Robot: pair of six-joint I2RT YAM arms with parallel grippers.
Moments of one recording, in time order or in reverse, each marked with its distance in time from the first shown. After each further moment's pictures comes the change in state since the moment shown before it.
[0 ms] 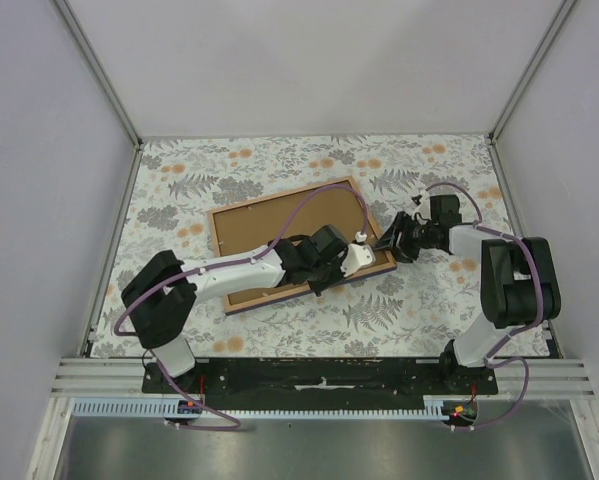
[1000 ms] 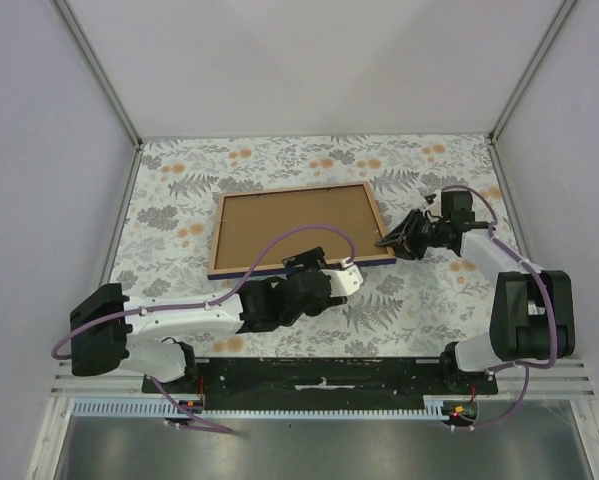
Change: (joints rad) left arm -0.239 -0.340 -0.270 0.240 -0.584 0.063; right arm -0.031 -0.206 -0.020 -0.142 -0.050 0.237
